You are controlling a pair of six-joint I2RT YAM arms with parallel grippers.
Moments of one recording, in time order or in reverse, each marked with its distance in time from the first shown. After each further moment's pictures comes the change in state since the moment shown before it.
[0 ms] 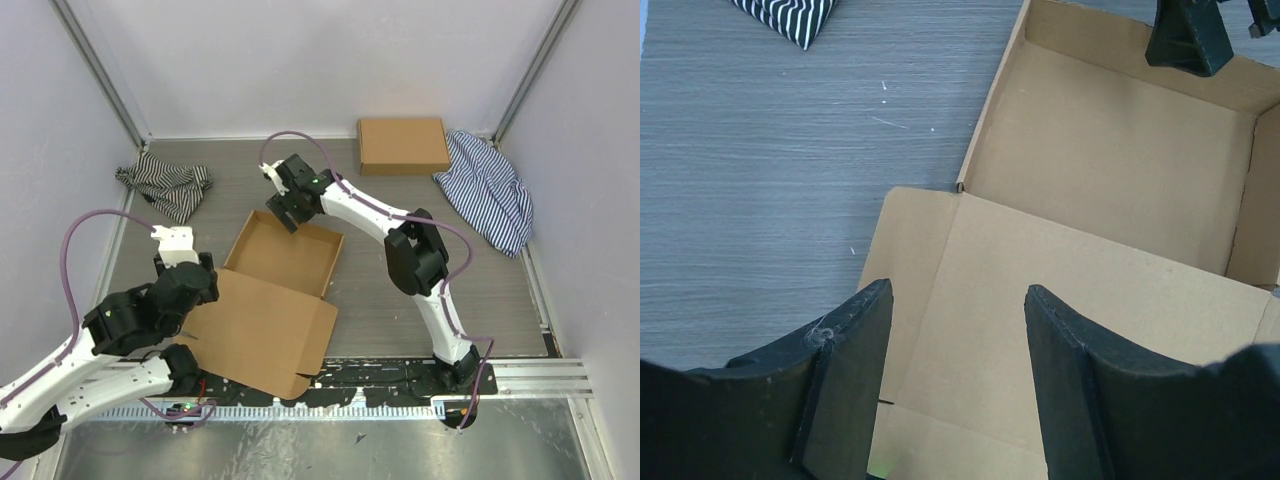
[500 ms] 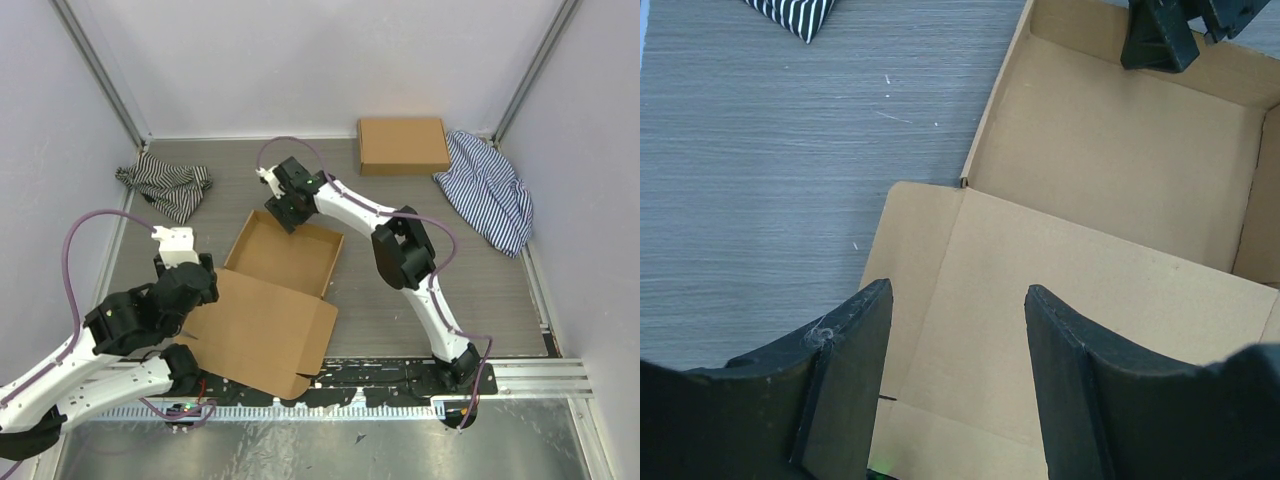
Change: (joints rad) left arm 0.000 -0.005 -0.005 -0.016 0.000 -0.011; right arm -0.017 0.143 0.118 -0.004 -0.091 -0.021
